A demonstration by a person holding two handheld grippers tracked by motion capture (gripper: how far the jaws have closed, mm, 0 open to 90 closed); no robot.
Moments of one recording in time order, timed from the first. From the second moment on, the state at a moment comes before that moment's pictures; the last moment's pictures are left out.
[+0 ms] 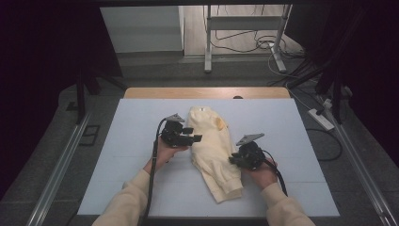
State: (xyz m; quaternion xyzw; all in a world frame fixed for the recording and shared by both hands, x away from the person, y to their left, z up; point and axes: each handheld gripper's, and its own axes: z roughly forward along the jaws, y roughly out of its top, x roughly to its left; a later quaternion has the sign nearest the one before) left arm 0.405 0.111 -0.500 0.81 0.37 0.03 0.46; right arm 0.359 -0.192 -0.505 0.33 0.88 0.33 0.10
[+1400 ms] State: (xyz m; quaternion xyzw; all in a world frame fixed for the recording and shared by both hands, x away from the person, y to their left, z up) left arm 0.404 0.114 -0.499 0.80 0.38 0.03 0.46; right arm 0.305 -0.135 -0.488 0.20 0.92 0.34 0.05
